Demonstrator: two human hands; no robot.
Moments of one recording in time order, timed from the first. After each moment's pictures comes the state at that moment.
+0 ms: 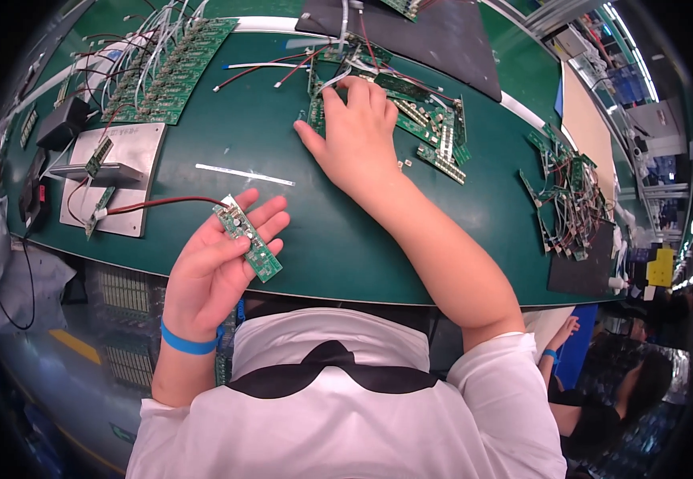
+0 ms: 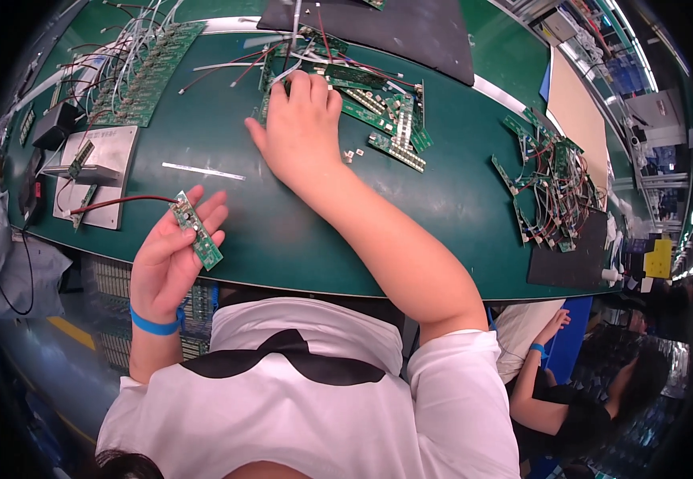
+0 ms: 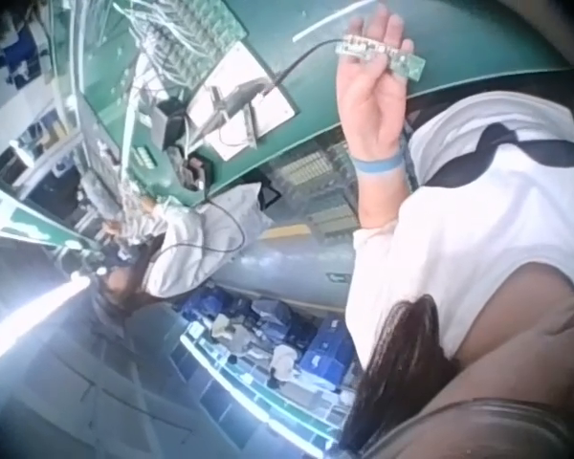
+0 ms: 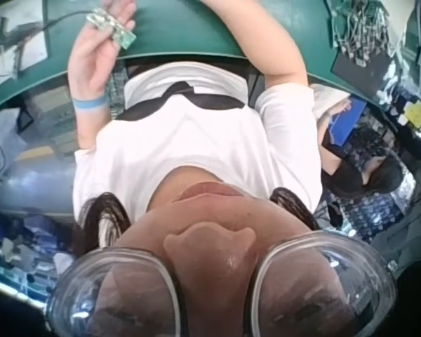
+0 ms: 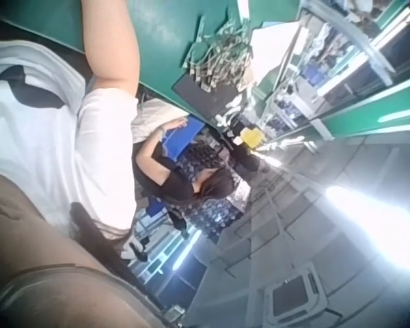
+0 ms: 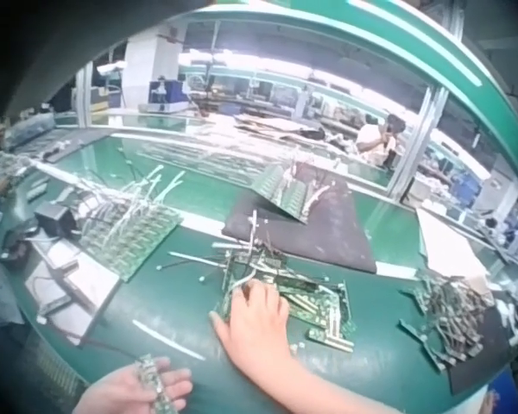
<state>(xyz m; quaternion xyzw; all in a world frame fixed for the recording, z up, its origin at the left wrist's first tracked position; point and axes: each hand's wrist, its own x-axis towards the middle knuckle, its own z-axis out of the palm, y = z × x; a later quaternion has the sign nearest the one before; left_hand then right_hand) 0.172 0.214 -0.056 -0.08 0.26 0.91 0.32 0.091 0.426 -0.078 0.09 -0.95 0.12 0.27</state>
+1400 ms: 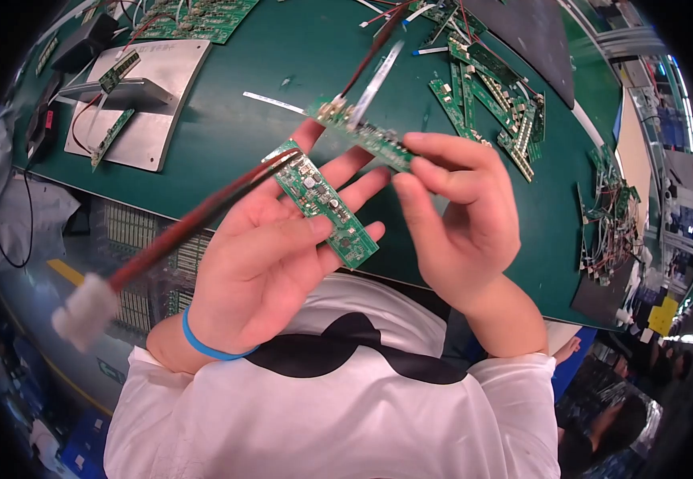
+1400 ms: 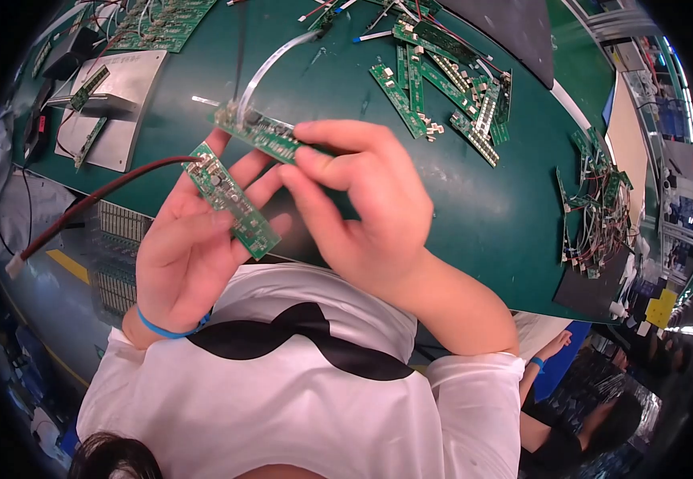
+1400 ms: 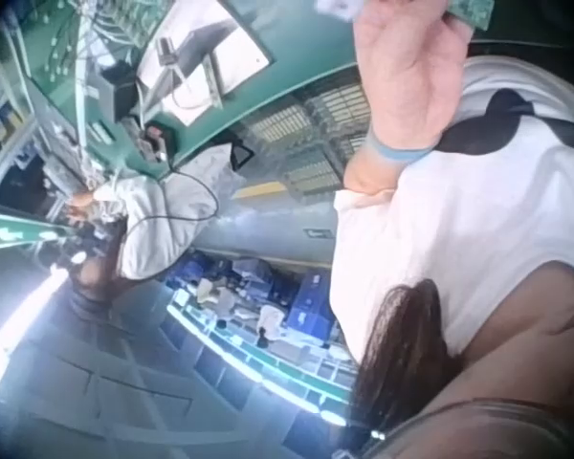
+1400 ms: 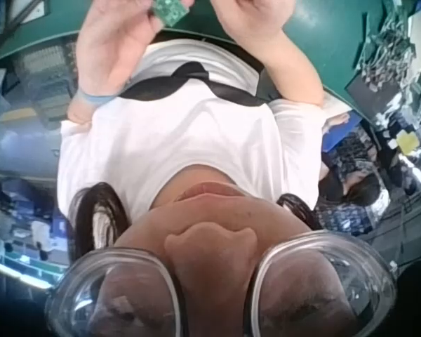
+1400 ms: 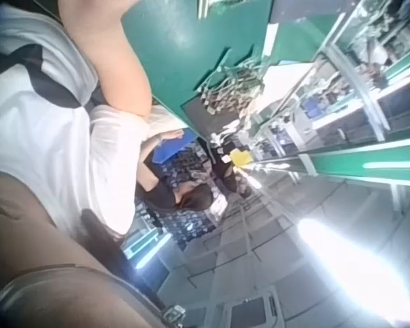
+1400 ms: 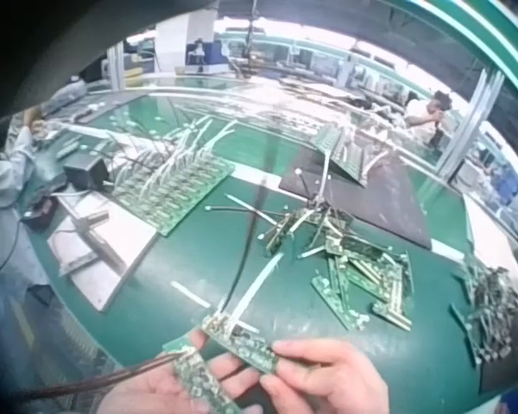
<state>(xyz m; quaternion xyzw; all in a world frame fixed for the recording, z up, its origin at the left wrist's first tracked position) 0.194 0.229 -0.027 -0.07 0.23 0.93 0.28 0.177 0.411 -0.050 0.24 -0.79 0.49 0.27</state>
